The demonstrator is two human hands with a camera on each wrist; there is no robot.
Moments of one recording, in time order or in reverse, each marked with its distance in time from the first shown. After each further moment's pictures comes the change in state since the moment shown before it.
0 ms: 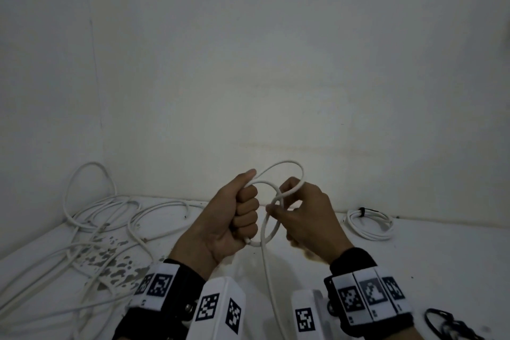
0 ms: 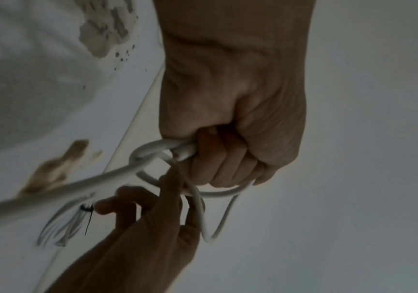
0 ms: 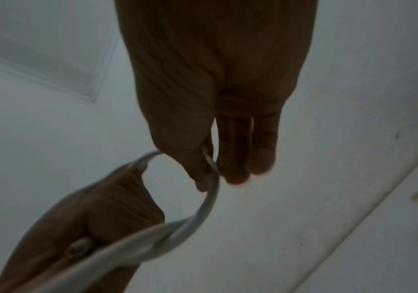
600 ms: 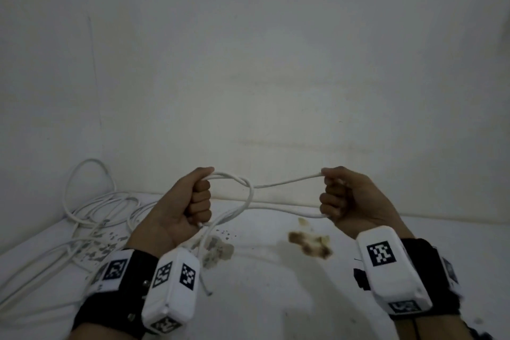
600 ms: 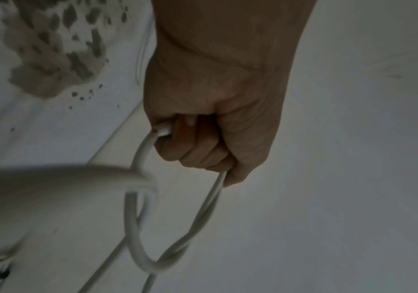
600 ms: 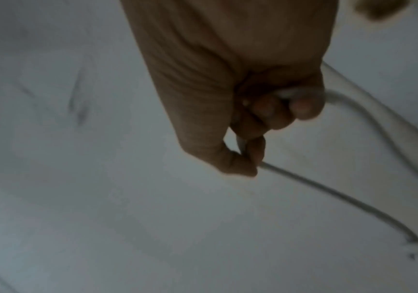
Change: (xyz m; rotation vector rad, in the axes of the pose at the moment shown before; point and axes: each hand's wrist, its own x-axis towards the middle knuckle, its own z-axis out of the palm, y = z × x) left_hand 0.003 0.032 -0.057 0.032 0.216 0.094; right_hand 0.013 -0.004 -0.060 0.935 0.015 0.539
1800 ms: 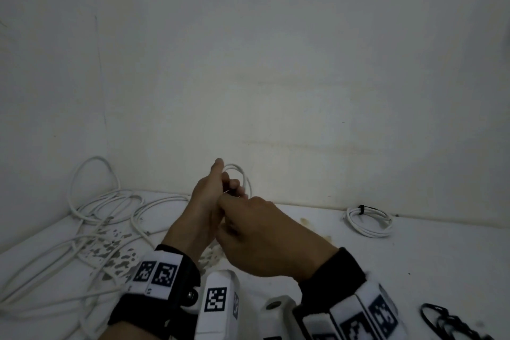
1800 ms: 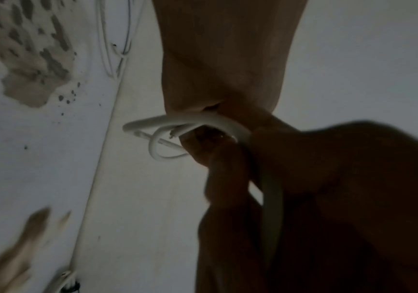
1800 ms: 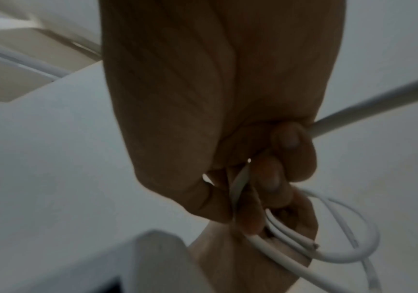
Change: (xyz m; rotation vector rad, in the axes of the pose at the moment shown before) left_hand -0.001 -0.021 0.037 -0.052 0.204 0.073; right_hand -0.062 0.050 0.095 -1.564 -0.653 -0.582
